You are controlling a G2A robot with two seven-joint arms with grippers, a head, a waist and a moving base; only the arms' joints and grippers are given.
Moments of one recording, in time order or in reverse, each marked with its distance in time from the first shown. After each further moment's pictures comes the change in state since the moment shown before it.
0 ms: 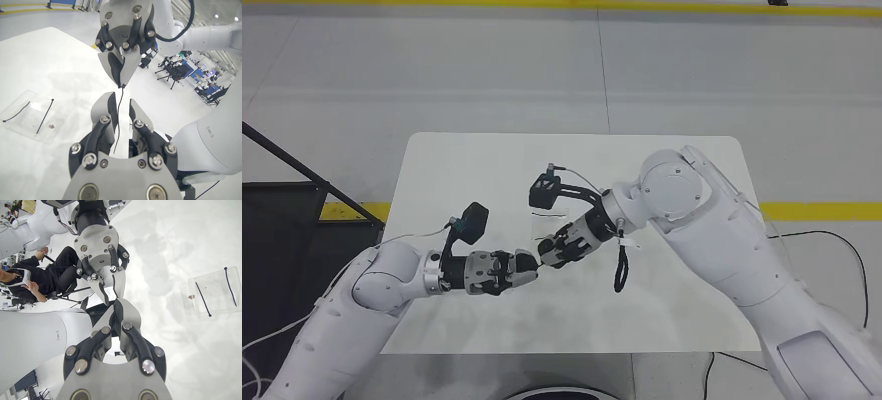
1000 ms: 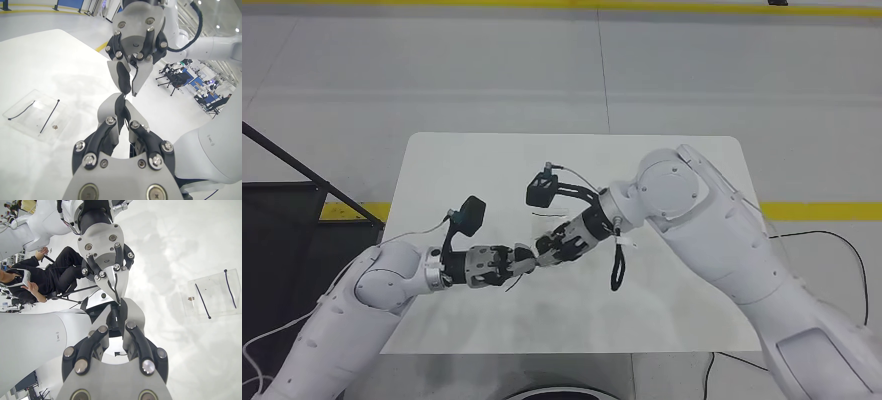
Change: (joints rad) left arm -0.016 0.004 0.019 0.025 -0.004 0.041 0.070; right arm 0.009 -0.001 -0.009 0.012 0.006 -0.004 -0.022
